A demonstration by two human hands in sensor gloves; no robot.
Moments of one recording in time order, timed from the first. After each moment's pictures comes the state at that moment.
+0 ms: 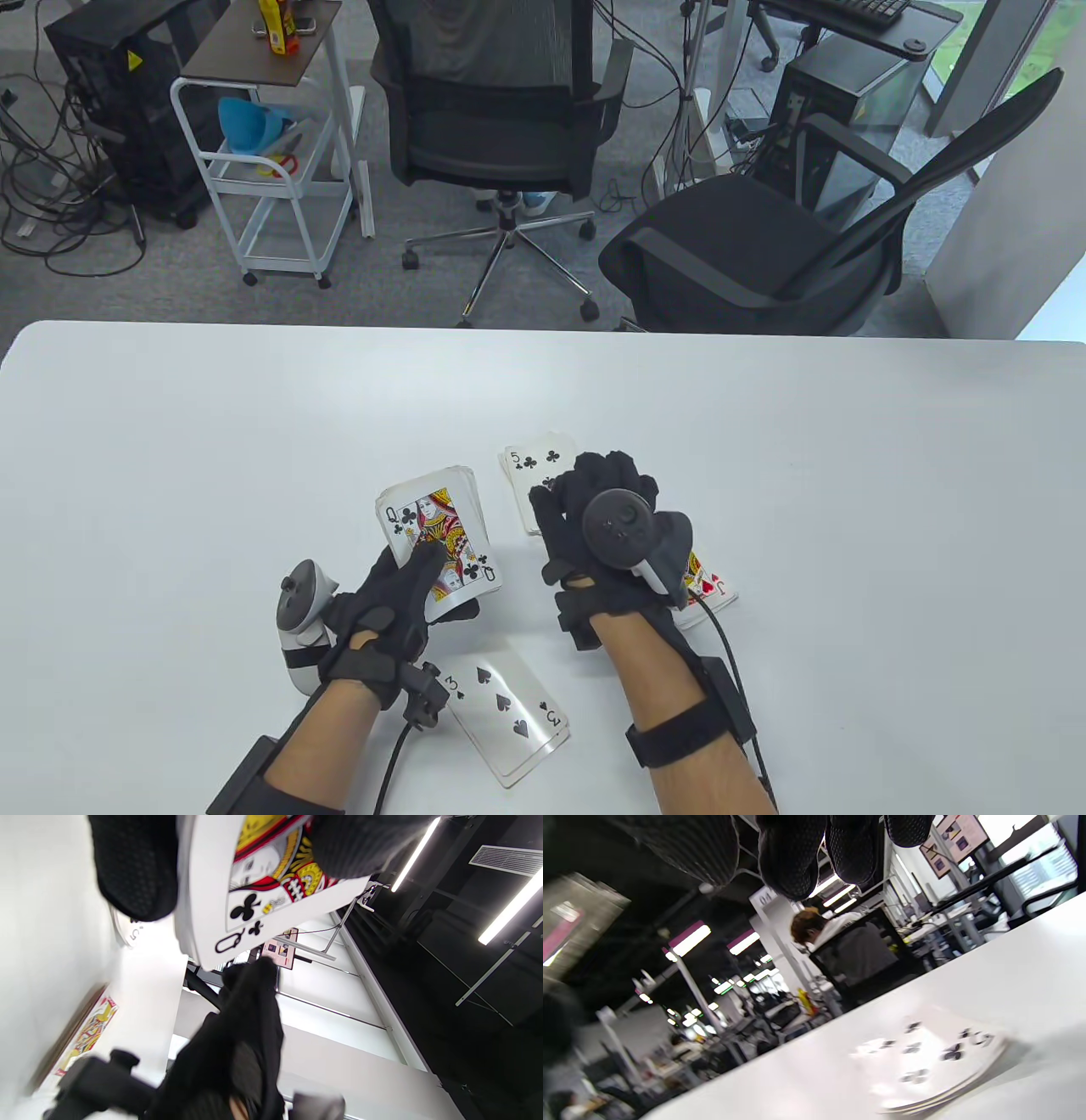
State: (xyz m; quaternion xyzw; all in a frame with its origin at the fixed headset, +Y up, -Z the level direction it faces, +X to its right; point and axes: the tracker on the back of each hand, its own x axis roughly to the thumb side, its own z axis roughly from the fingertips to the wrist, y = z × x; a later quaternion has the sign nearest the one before) left_hand -0.201 -0.758 -0.293 -0.11 -0.06 0.80 0.58; right_hand 0.067 -0.683 -0.333 0.10 -0.12 0.93 0.34
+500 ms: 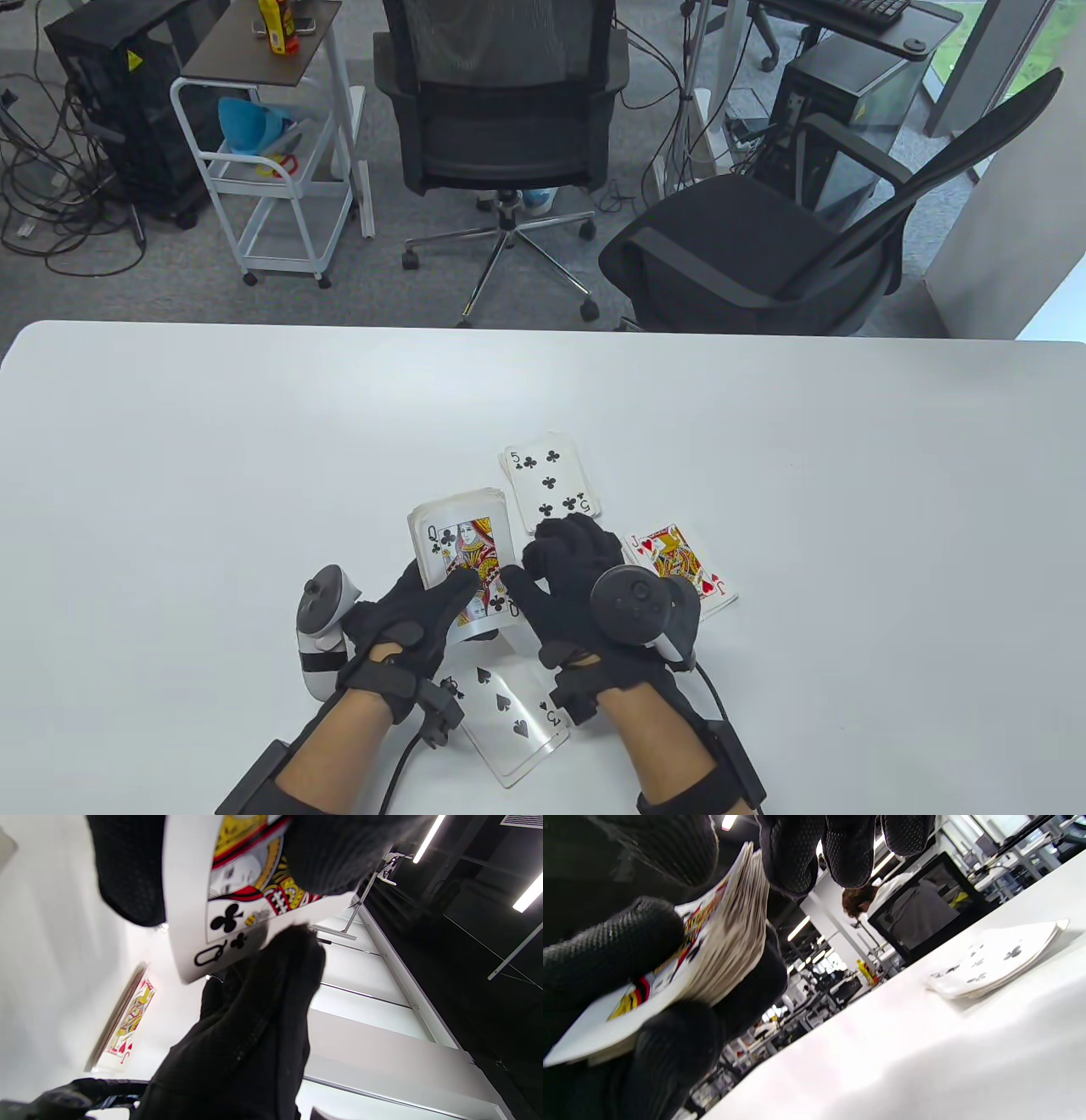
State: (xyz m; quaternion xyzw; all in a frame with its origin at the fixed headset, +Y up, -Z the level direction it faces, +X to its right) left_hand -0.185 -0.765 -0.286 -0.14 -0.07 0.78 0.61; right_hand 0.058 -0.715 -0.295 0.20 -0.07 0.90 0.38
